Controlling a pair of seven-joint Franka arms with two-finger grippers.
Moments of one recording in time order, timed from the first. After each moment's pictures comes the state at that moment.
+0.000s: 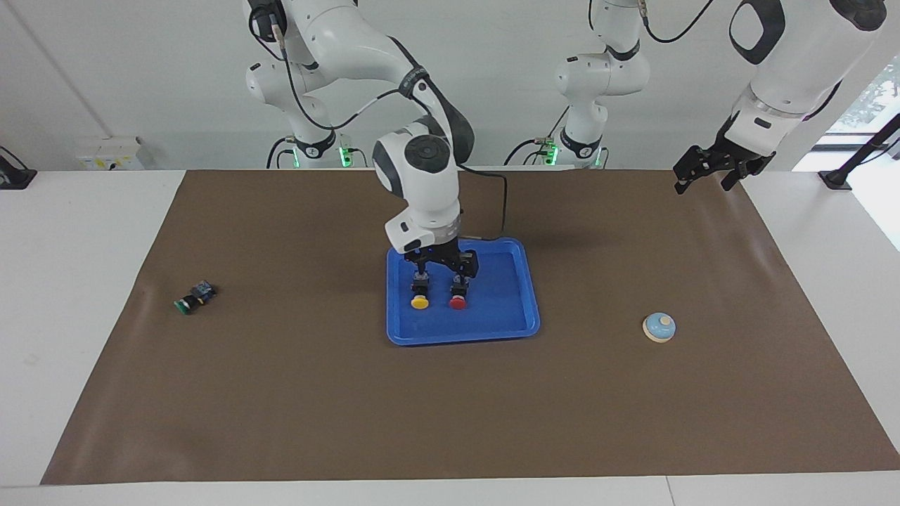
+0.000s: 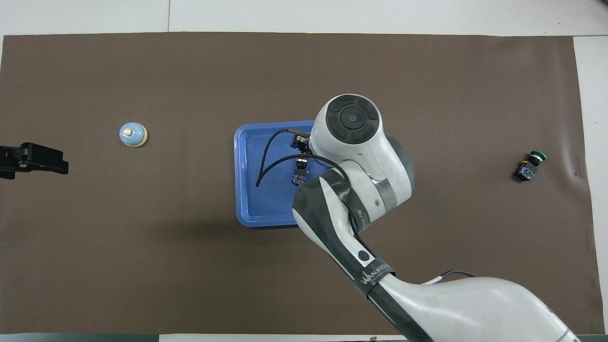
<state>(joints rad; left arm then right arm) -0.02 -0.09 0.01 -1.73 -0.02 1.58 -0.02 0.52 0.35 -0.02 -1.65 0.05 2.05 0.86</state>
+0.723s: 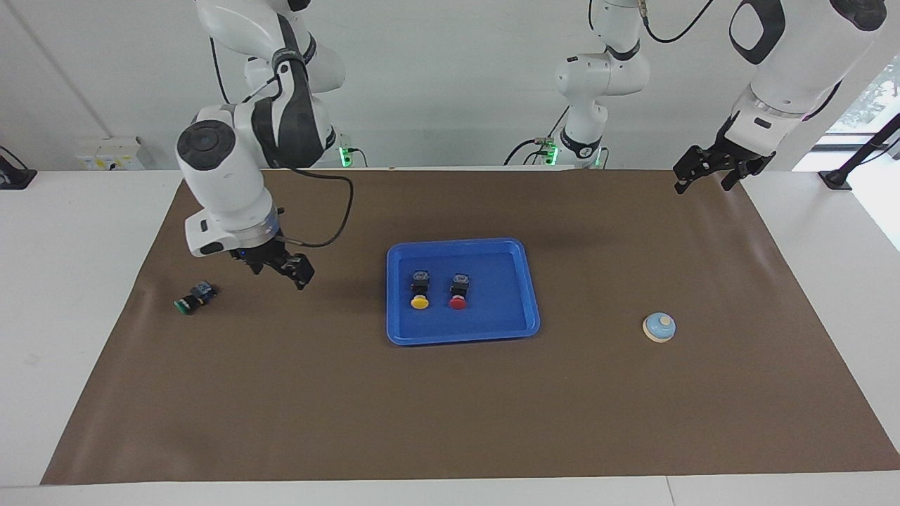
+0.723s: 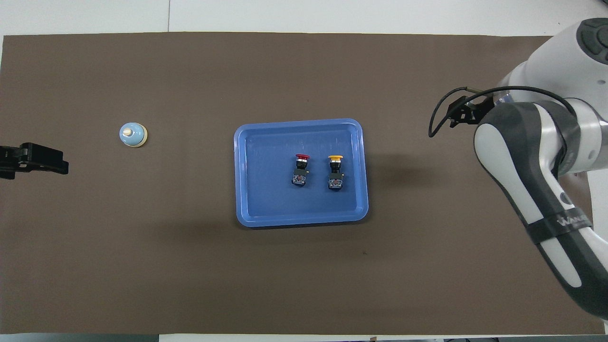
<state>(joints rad) -0.02 -0.09 0.01 -1.73 -0.02 1.58 -0.02 0.06 0.23 -0.02 -1.70 -0.04 1.87 0.44</state>
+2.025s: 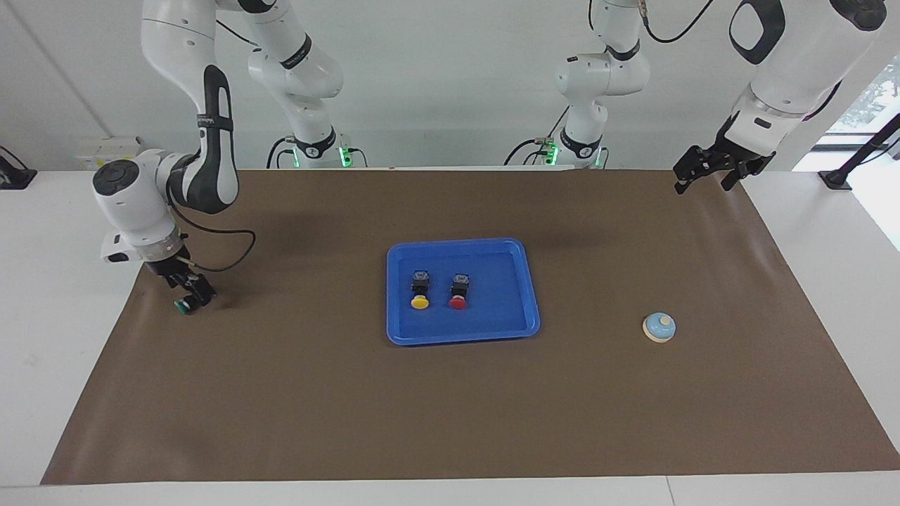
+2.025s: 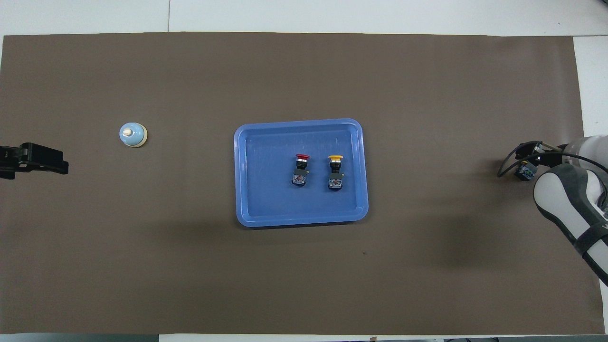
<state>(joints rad) -0.02 -0.09 0.01 -1.73 -0.02 1.58 -0.02 -0.29 0.21 -0.02 -2.18 -0.08 2.49 0.28</state>
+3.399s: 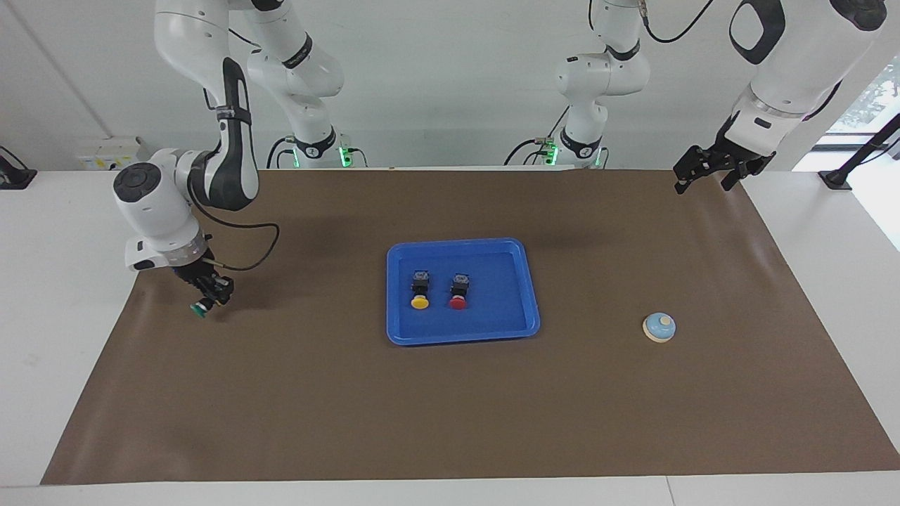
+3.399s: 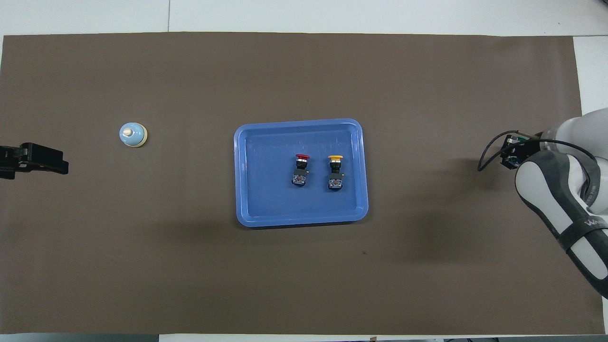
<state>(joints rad) -0.02 -0.09 0.01 -1.73 -0.02 1.58 -0.02 -0.17 0.19 0.03 -2.02 -0.07 2.23 0.30</state>
